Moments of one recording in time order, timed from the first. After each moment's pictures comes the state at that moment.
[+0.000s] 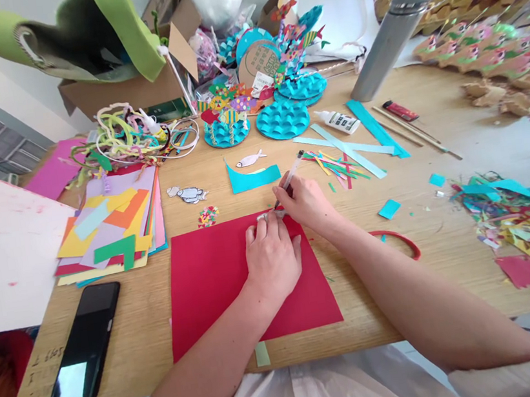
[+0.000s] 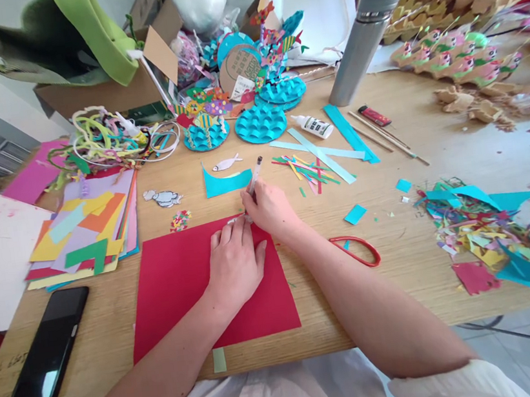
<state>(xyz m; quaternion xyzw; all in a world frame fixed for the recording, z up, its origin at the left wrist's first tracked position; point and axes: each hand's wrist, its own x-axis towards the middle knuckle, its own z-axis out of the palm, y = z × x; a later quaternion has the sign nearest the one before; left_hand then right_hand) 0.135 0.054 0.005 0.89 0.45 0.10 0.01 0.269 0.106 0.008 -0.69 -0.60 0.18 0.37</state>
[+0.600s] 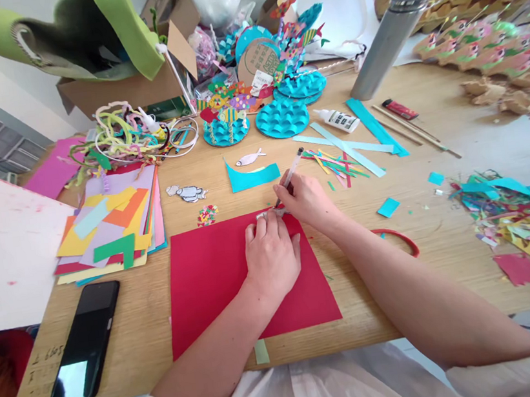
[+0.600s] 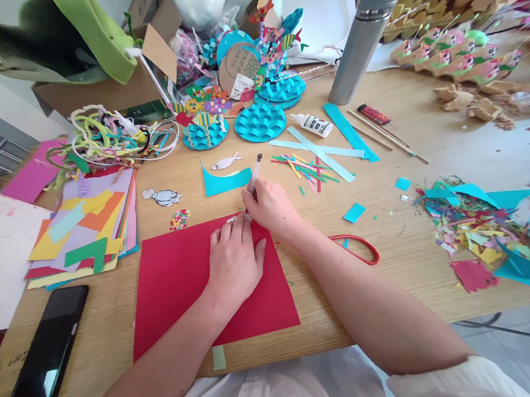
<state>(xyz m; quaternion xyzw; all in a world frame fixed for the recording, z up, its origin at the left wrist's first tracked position) 0.136 0.053 0.006 0.89 0.45 0.09 0.00 0.272 0.106 0.010 -0.69 -0.60 0.18 0.36</state>
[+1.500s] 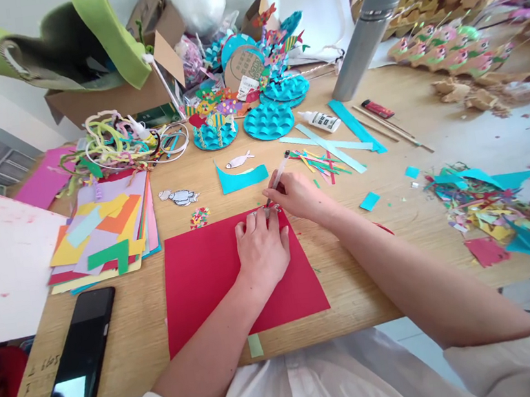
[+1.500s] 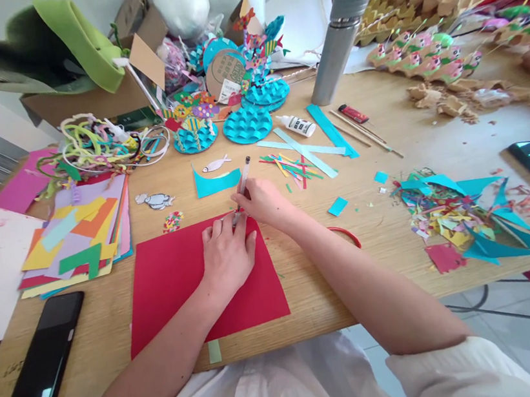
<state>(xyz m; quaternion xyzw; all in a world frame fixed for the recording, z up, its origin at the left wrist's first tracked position) 0.139 0.058 0.009 0.88 0.46 0.09 -0.01 0.285 0.104 0.023 -0.67 -0.63 0.23 0.31</state>
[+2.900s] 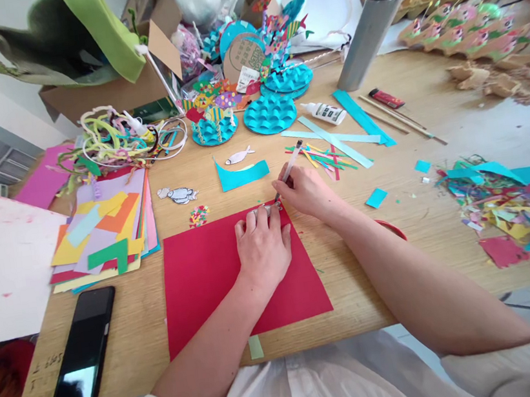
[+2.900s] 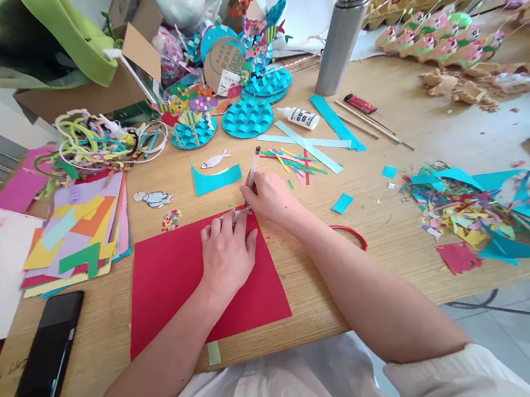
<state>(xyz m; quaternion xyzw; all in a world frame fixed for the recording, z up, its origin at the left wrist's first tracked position) 0.141 0.058 0.008 0.89 0.46 0.08 -0.03 0.294 0.101 0.014 -0.72 -0.60 0.18 0.31</state>
